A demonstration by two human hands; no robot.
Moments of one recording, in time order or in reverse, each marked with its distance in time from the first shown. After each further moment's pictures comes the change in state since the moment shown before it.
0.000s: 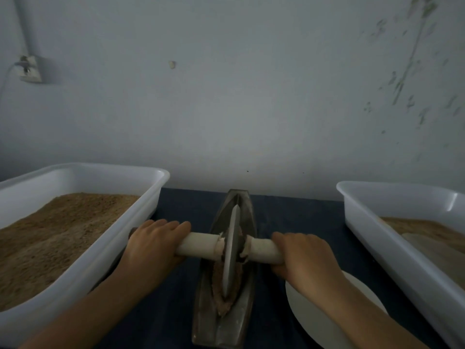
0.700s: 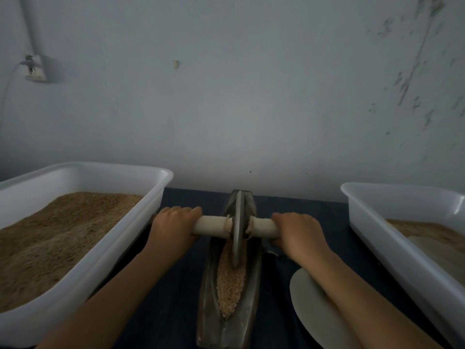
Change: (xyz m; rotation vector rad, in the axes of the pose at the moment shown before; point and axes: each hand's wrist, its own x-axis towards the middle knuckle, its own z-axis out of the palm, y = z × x) left_hand 0.038 -0.008 0.039 0.060 -0.066 -0.181; right_hand 0.050 0.020 0.033 -0.032 -0.038 0.061
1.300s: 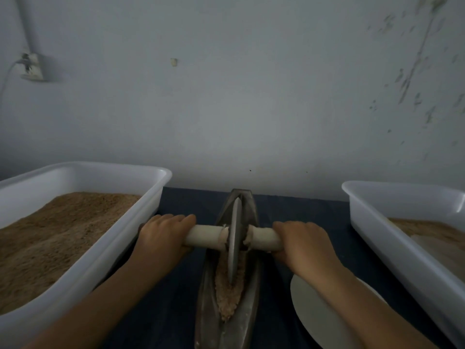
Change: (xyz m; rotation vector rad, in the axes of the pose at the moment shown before) left_hand -0.022 -0.002 -0.016 -0.072 -0.014 0.081; right_hand -0.025 -0.009 -0.014 0.050 -0.005 -0.015
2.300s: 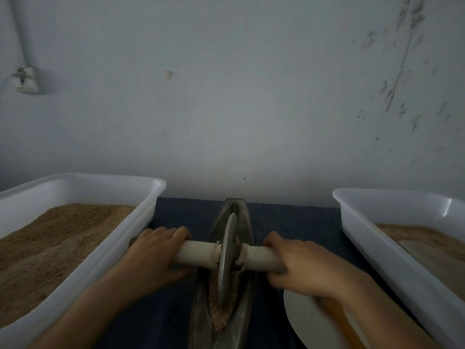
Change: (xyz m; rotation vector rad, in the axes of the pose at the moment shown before) left_hand -0.009 -0.009 -0.012 -0.092 -0.151 0.077; right_hand -0.017 0.005 -0.038 0.245 -0.360 -0.138
